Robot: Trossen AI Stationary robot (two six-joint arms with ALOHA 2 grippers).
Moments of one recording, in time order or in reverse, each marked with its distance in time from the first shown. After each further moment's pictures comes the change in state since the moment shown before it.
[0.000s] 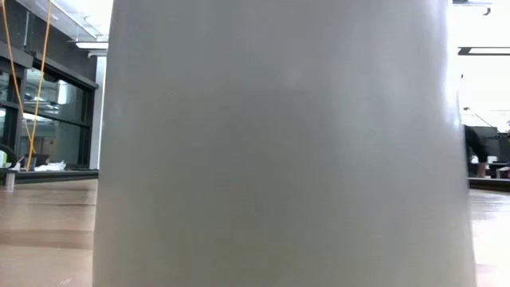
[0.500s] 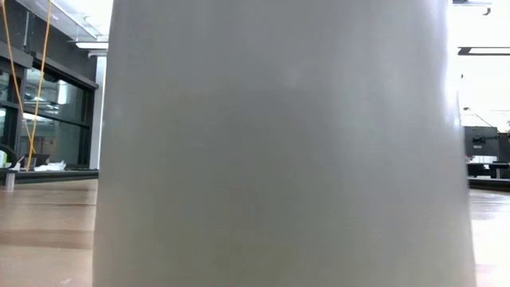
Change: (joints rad) left arm 0.000 0.000 0.000 0.000 -0.039 0.090; right arm 0.000 0.000 0.000 0.001 -0.023 0.014
